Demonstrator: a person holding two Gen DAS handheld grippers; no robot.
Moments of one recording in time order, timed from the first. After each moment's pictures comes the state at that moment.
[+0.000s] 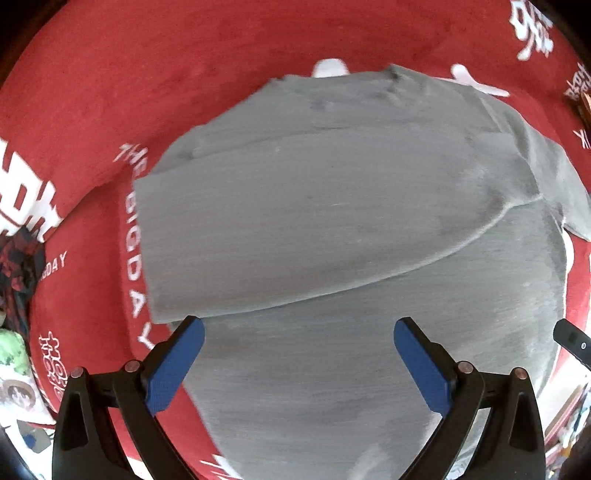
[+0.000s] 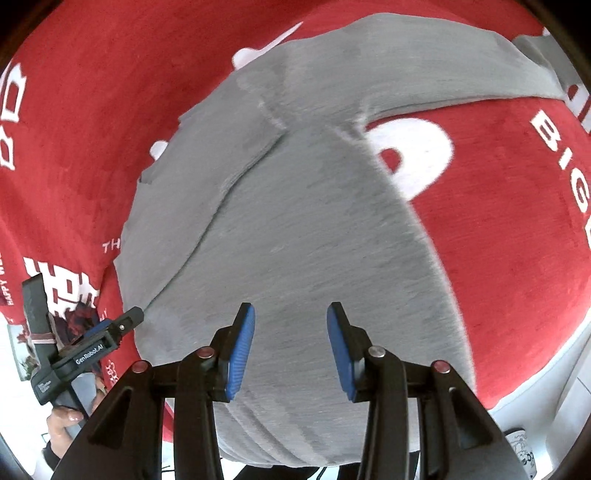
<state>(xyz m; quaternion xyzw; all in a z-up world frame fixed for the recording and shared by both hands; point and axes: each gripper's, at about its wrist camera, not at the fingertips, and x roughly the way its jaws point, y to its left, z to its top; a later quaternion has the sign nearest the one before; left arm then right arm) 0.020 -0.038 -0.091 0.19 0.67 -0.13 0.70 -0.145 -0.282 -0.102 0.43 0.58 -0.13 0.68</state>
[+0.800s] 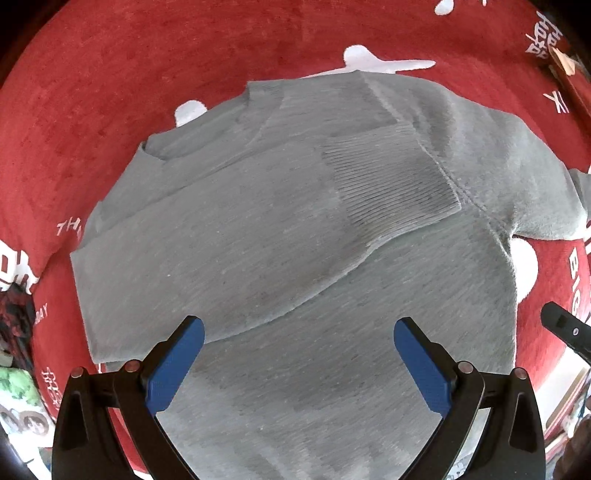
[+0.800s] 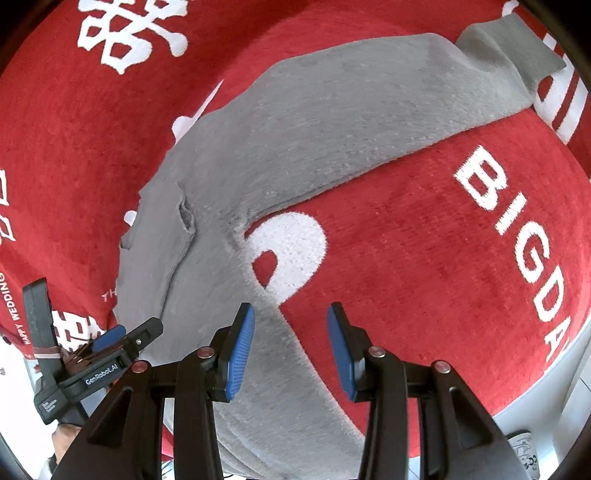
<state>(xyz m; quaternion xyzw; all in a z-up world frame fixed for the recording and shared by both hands) -0.006 -0.174 -0.093 0.24 0.66 -0.17 0.69 -0.171 -0.382 -0.117 0.46 0.55 -0.15 0.68</state>
